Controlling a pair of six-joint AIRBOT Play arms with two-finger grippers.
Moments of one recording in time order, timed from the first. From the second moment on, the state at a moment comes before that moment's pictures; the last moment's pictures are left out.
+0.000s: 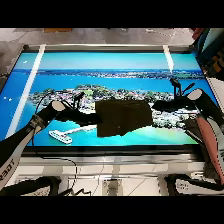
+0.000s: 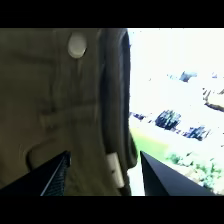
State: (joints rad) left arm -0.26 -1.38 0.92 0.75 -0.98 -1.23; right arm -0.14 -1.40 1.10 -1.03 1.03 1.23
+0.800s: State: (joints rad) left arm -0.26 -1.38 0.92 0.75 -0.90 -1.23; right arm -0.15 -1.81 1.37 -0.96 1.18 1.20
